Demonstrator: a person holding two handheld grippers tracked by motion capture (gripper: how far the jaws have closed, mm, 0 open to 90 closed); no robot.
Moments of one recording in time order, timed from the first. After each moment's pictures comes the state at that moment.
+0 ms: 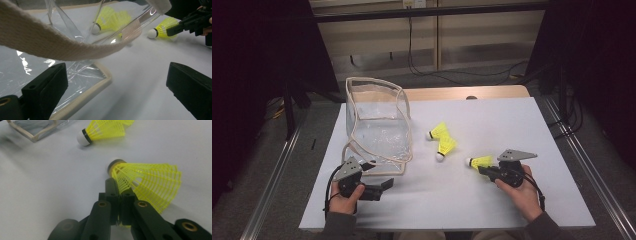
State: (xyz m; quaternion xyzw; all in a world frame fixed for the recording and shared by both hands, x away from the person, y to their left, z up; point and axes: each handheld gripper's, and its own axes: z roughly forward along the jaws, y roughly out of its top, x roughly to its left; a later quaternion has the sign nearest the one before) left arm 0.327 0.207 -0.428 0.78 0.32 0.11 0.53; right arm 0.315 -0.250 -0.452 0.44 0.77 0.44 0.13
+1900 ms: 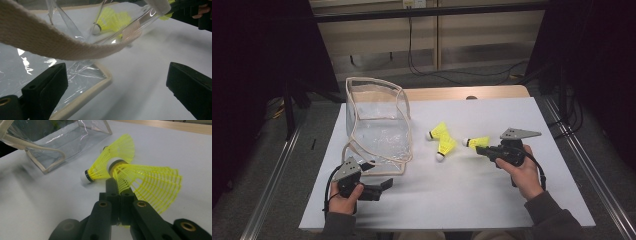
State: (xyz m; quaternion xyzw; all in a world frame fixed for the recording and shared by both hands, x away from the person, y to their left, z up) left arm 0.327 0.208 -0.428 0.77 0.32 0.11 0.54; right arm 0.354 -0.256 -0.413 0.41 0.75 0.49 0.13
